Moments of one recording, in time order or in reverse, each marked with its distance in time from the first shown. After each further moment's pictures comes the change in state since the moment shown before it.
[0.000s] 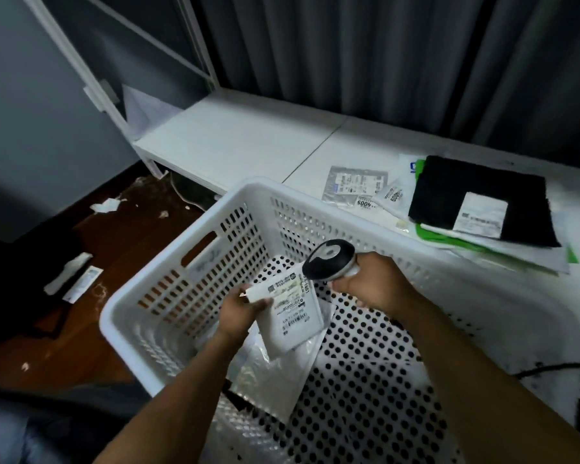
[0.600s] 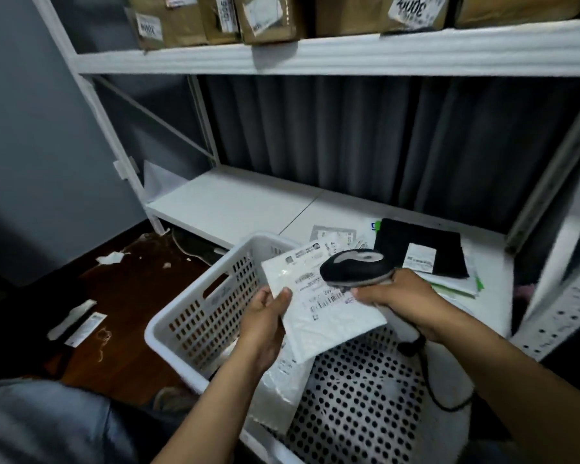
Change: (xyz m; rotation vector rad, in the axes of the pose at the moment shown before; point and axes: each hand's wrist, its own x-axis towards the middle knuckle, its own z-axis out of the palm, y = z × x) left_hand -0.205 0.128 -0.031 -0.571 -0.375 0.058; right_hand -0.170 -0.073 -0.067 0.378 0.117 -0.083
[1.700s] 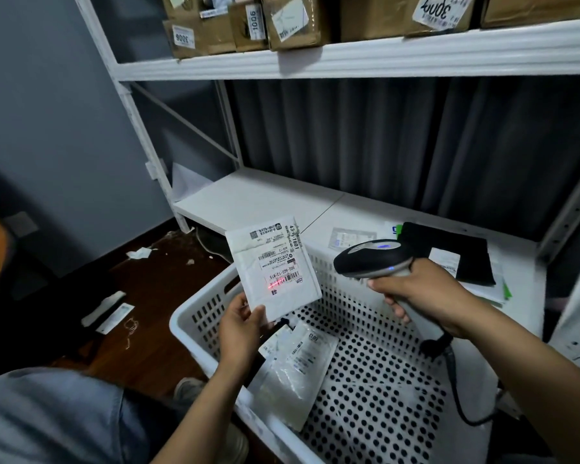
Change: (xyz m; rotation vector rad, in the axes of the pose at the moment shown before) left_hand -0.017 0.000 -0.052 0.385 0.339 0.342; right_hand -0.009 -0.021 0.002 -0.078 -0.054 -0.033
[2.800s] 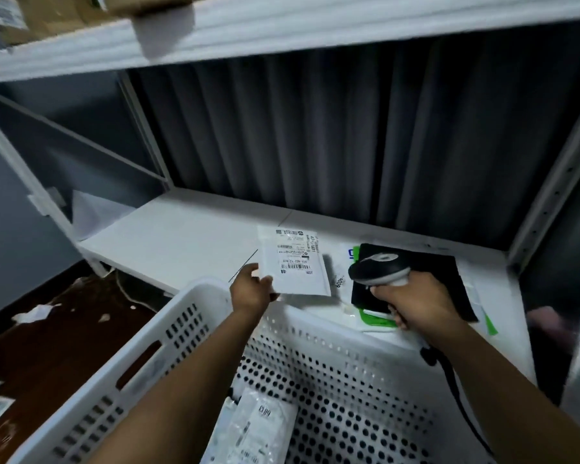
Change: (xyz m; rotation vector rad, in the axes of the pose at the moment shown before) left_hand 0.223 -0.030 0.230 0.246 -0.153 0.020; right_hand 0.172 0.096 -0.092 0.017 0.465 0.194
